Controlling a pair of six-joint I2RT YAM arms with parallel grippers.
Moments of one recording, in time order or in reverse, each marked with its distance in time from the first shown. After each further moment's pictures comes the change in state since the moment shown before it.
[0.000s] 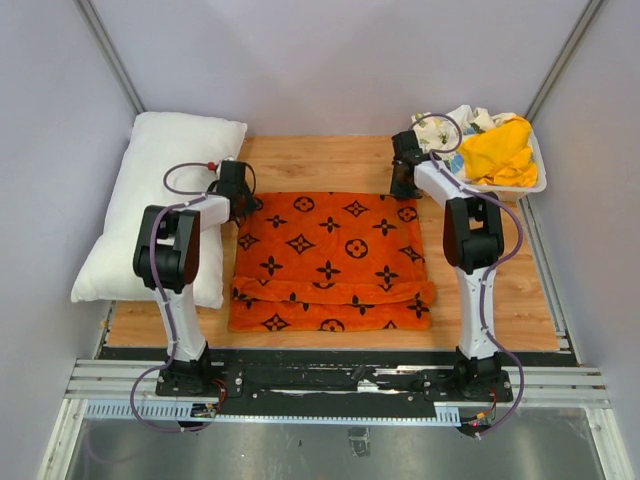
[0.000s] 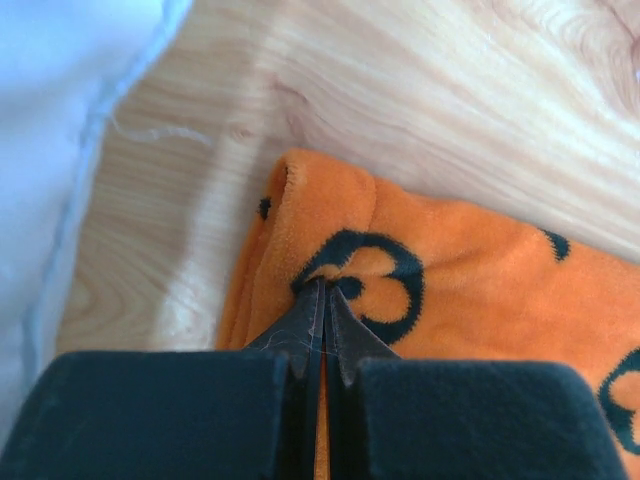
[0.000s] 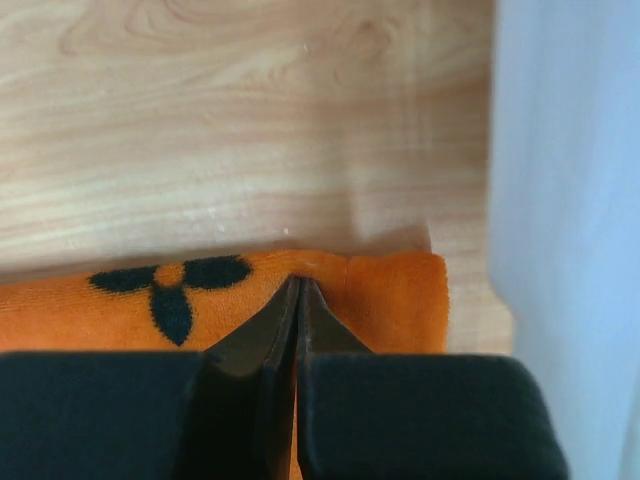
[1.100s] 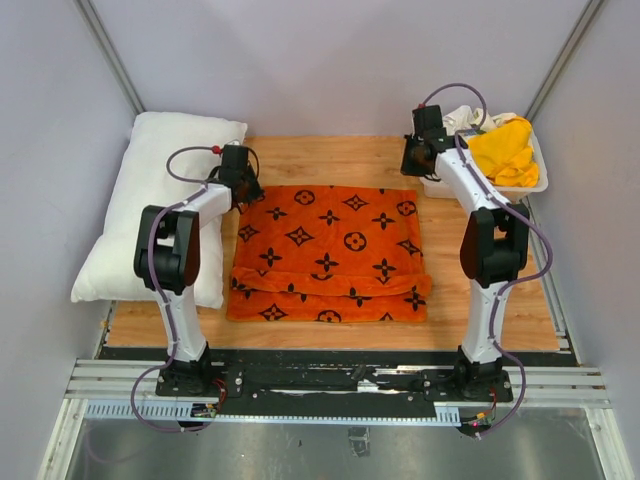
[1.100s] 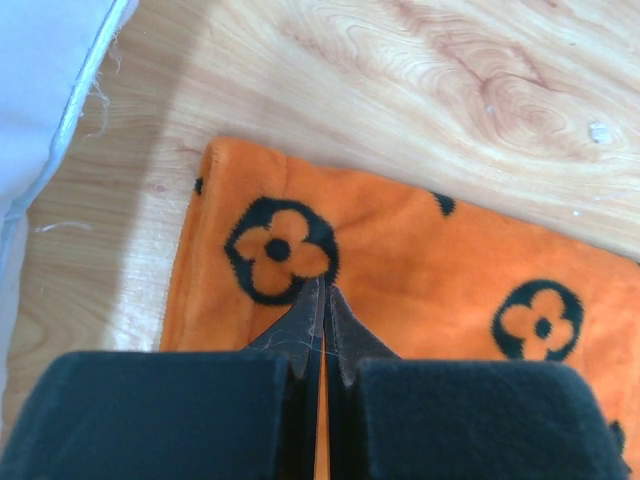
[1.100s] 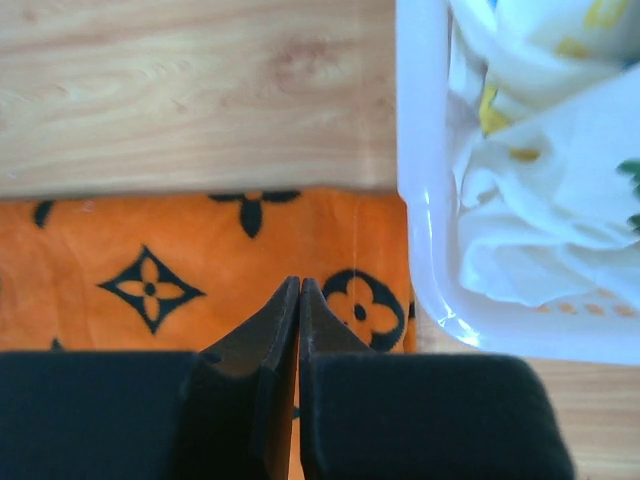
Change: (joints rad) left arm -0.013 0.021 0.163 -0.094 0.060 0.016; right arm -0.034 -0.177 0.082 -0.046 -0.116 -0.063
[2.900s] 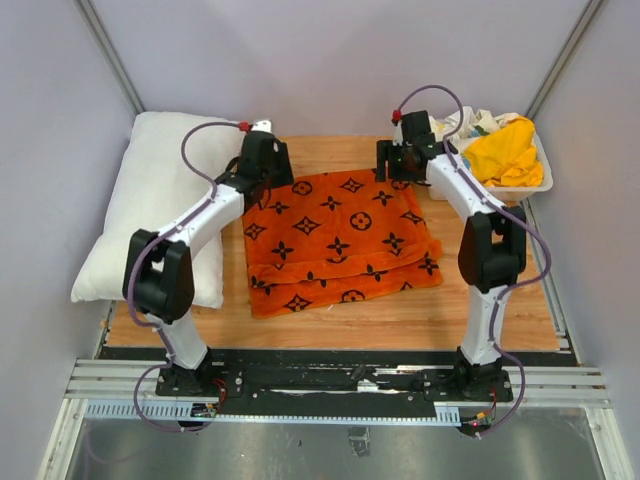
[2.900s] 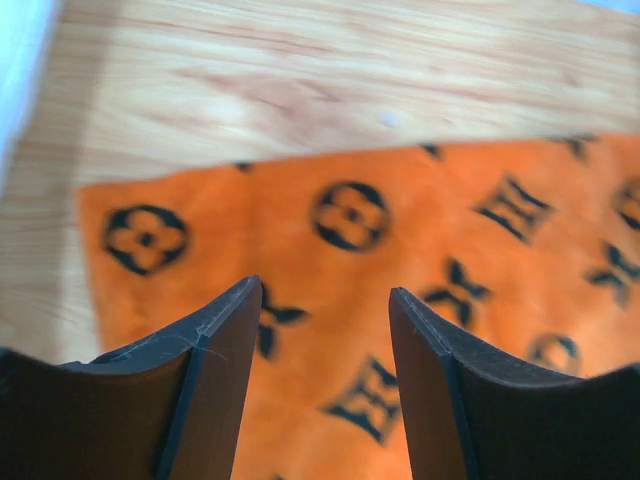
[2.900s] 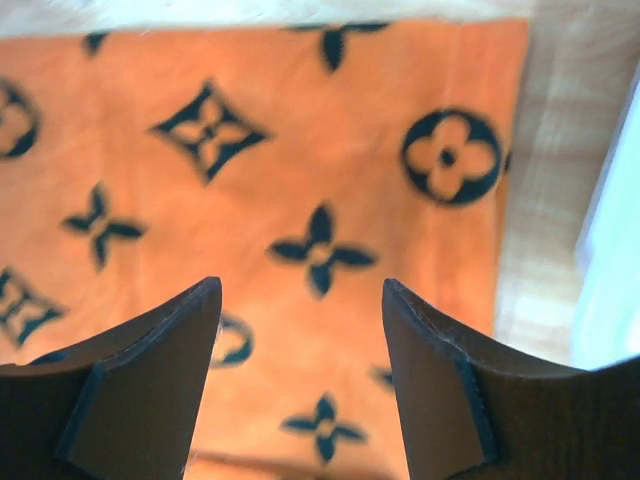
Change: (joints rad) left arm -0.144 -0.182 0.046 -0.064 -0.087 0.116; right arm 0.025 0.058 -0.006 0.024 -0.174 -0.138
